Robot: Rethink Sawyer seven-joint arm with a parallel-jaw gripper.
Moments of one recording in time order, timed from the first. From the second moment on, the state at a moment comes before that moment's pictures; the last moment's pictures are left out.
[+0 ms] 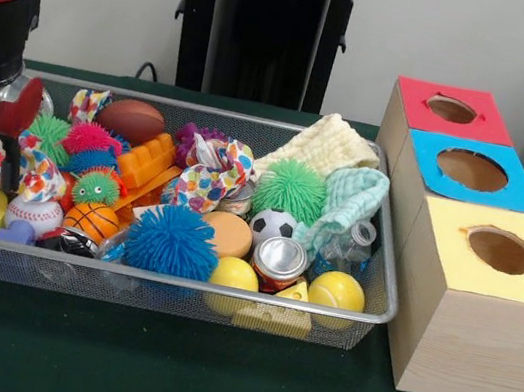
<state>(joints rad) -0.74 -0.46 0.39 1.15 -0.54 0.97 1.63</state>
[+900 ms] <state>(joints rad) -0.76 -0.46 0.39 1.25 -0.54 0.92 1.63</state>
